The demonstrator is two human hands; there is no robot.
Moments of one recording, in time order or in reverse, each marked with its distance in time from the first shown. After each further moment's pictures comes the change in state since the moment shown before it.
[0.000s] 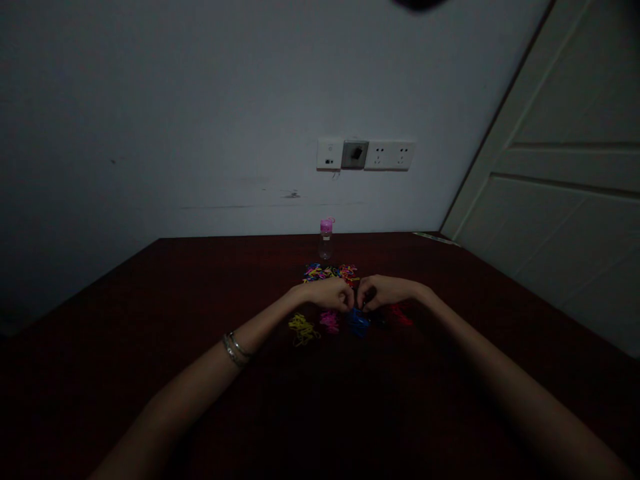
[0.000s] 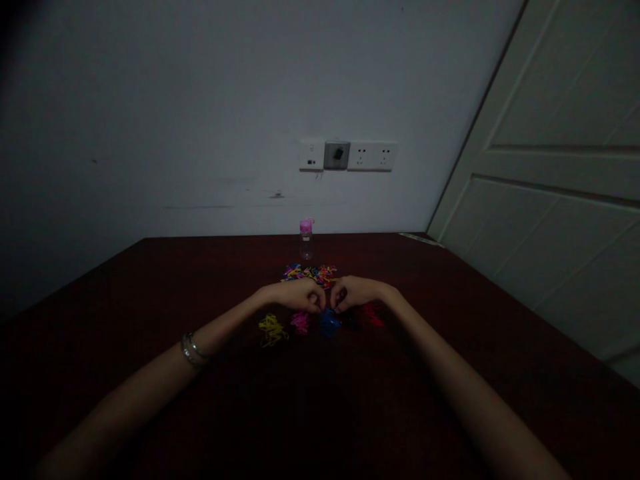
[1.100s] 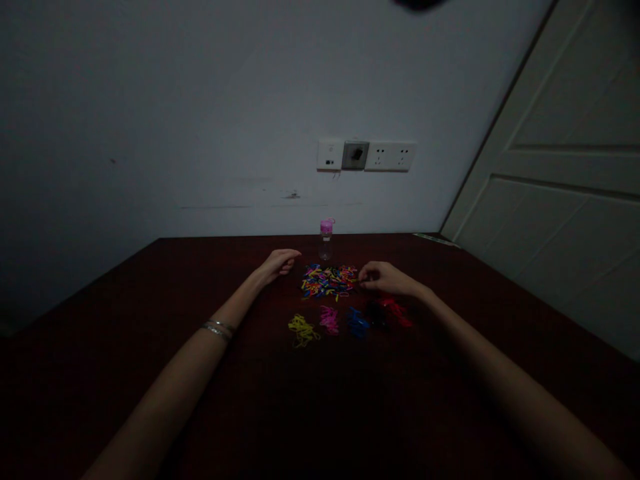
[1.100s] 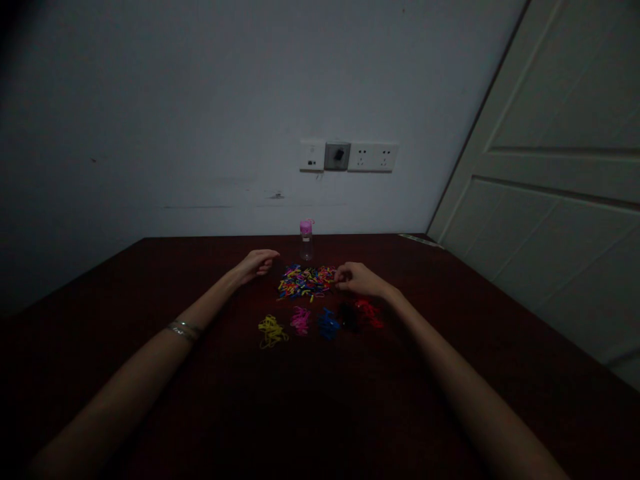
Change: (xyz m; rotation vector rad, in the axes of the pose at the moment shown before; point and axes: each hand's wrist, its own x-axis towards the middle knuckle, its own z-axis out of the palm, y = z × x) left_hand -0.049 -0.119 -0.032 -1.013 0.784 -0.355; right_hand 0.002 0.015 -0.004 0.084 0.493 0.173
